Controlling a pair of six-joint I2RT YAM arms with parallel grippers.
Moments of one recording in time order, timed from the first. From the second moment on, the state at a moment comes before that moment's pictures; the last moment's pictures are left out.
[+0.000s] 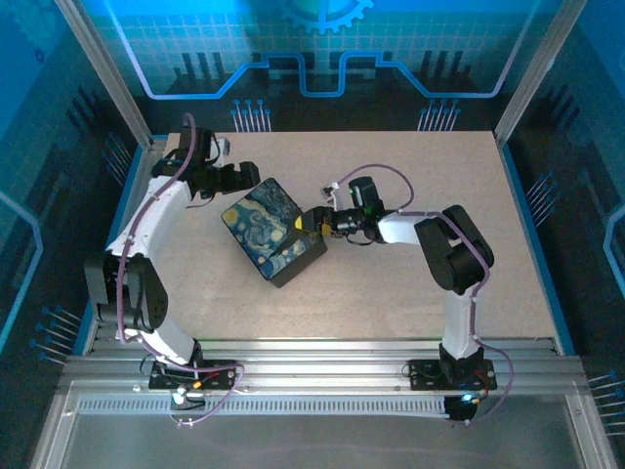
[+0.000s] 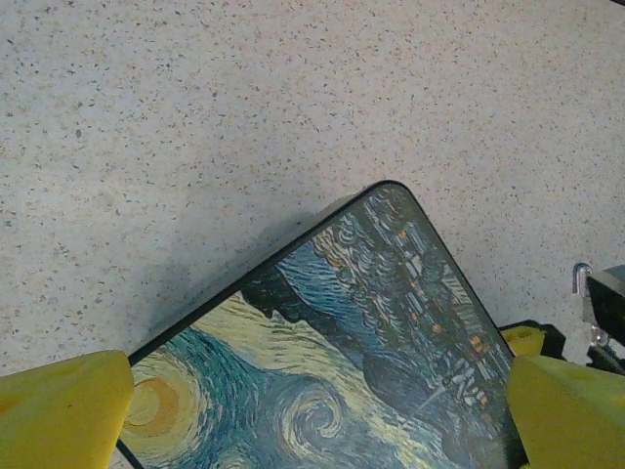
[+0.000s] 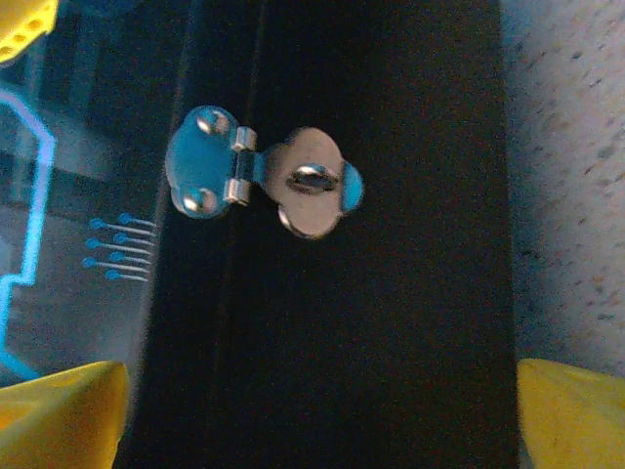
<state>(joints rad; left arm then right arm) -0.05 1.62 1.44 -0.73 0.25 -0.32 0.47 2.02 1.15 0.23 -0.83 0.59</state>
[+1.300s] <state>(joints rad) -0.01 1.35 0.36 0.56 -0.05 -0.14 0.03 1.38 0.55 0.22 -0.12 -0.02</state>
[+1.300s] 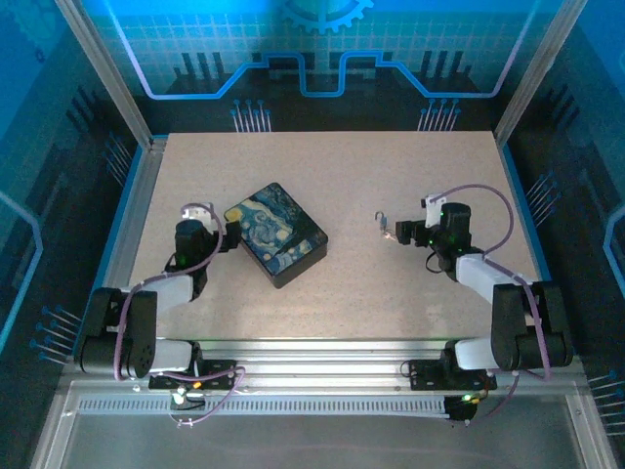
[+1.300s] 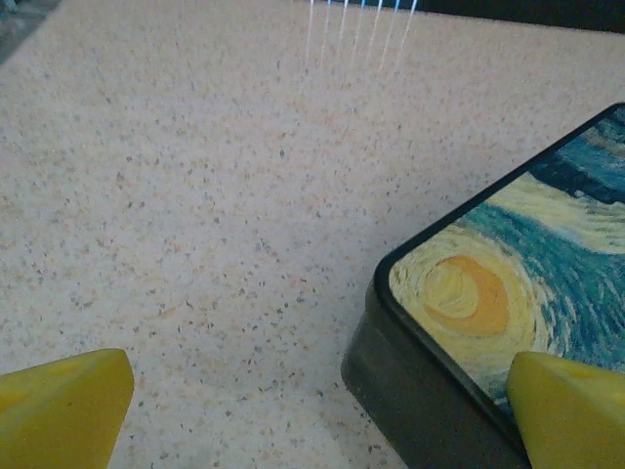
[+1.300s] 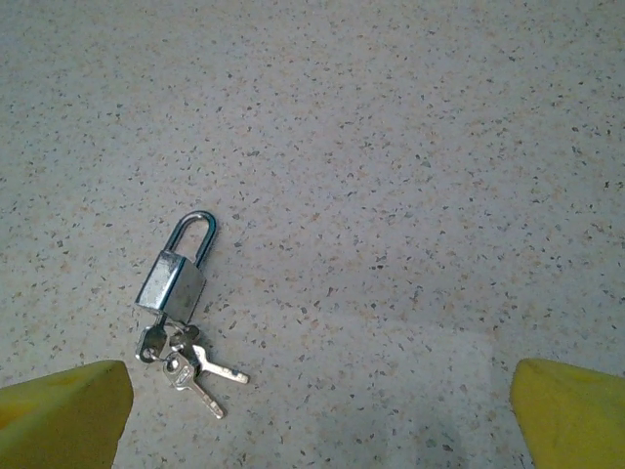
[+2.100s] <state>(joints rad) -0.05 1.54 0.36 0.89 -0.15 -0.09 0.05 1.50 0.43 0.62 -0.08 -0.07</state>
